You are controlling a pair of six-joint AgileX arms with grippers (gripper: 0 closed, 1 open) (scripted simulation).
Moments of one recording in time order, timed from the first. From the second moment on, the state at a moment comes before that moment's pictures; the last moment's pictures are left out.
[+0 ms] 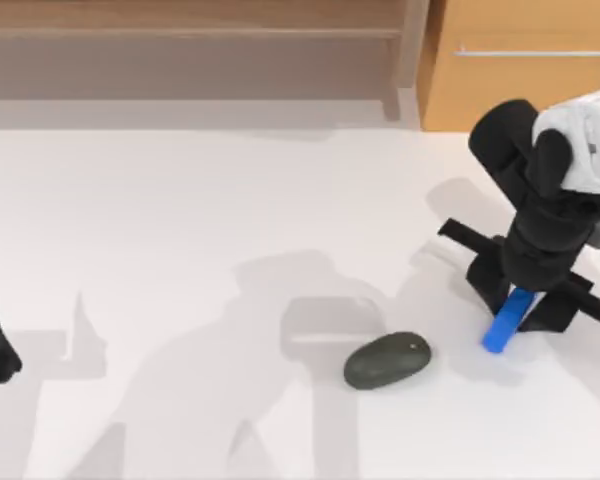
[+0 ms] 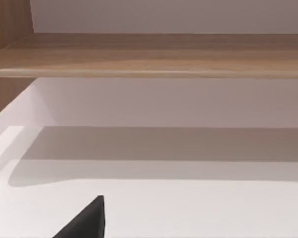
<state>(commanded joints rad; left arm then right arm) 0.00 0.00 0.00 0.00 0.00 0.00 0.39 1.99 1.22 -0.79 0.02 1.06</state>
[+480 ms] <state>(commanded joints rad) 0.00 0.00 0.00 0.00 0.00 0.00 0.39 1.94 1.28 -0.90 0.02 1.05</state>
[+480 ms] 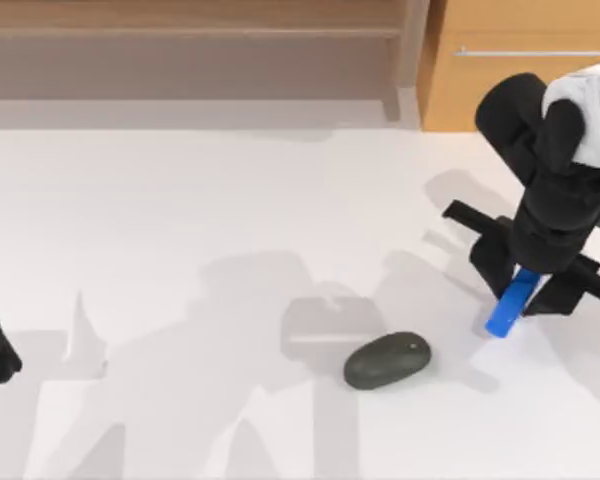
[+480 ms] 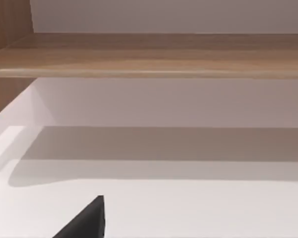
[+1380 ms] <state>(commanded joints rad) 0.00 0.00 0.00 0.00 0.00 0.00 0.46 2.26 1.81 -1.14 0.03 0.84</state>
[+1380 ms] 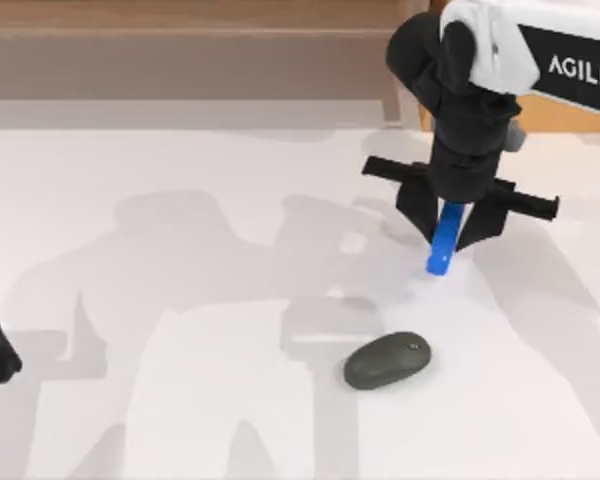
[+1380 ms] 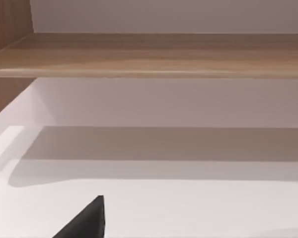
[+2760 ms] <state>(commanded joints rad) 0.00 0.00 0.00 0.00 0.00 0.00 0.50 2.56 2.45 -1.30 -0.04 0.55</state>
